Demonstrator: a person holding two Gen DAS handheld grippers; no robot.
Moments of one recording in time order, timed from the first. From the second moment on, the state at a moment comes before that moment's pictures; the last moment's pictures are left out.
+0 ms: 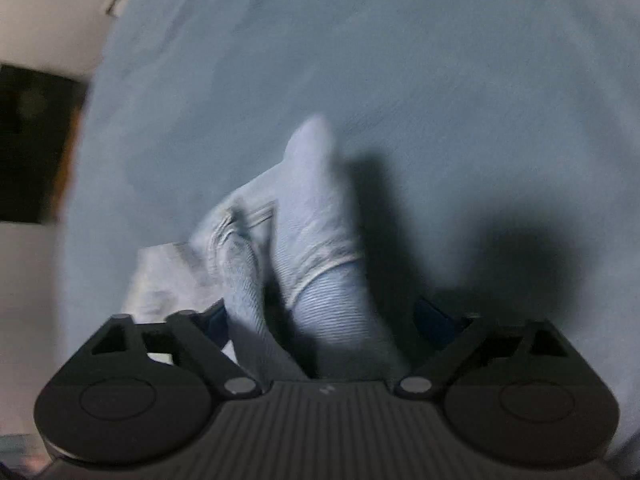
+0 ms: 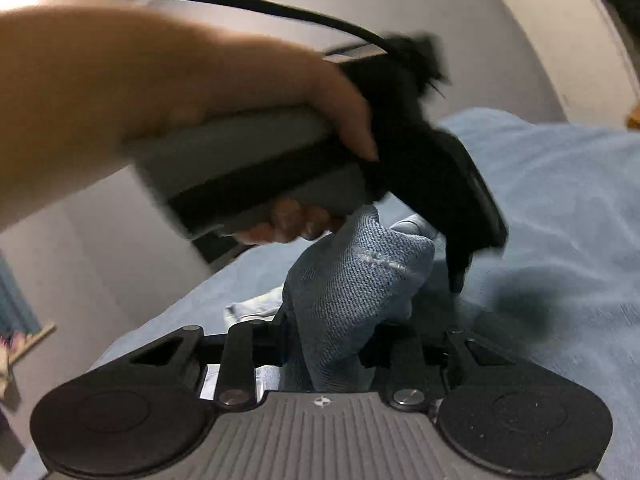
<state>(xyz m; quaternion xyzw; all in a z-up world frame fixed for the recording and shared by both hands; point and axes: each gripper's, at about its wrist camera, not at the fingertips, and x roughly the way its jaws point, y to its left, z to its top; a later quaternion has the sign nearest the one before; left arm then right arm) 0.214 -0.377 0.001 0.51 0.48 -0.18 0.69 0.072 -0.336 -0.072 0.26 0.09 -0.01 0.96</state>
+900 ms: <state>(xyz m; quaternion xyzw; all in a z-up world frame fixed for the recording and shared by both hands) 0.197 0.076 -0.004 -0.32 0.37 -0.27 0.83 0.070 -0.191 -0.079 -0.03 0.12 0.14 0.98</state>
